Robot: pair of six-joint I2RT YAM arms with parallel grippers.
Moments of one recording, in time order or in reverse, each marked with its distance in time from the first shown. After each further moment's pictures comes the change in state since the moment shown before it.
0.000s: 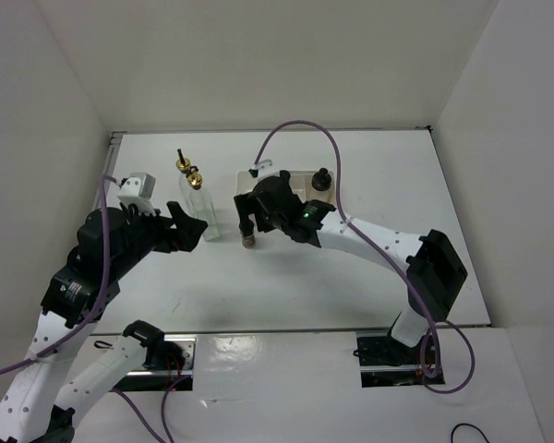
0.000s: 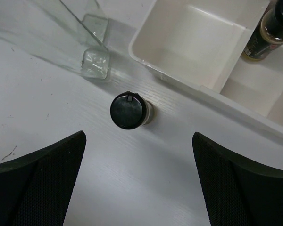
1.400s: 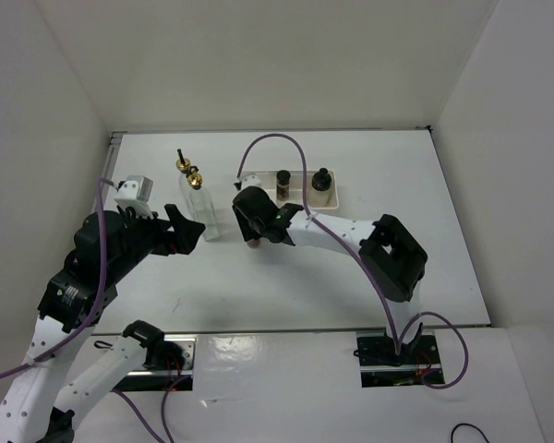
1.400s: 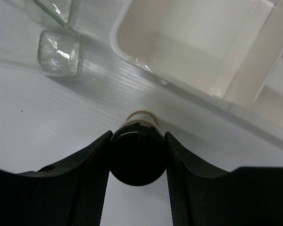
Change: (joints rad) left arm 0.000 -0.022 0.000 -0.026 -0.012 0.002; right arm 0.021 0.278 0.104 0.016 0.046 -0.021
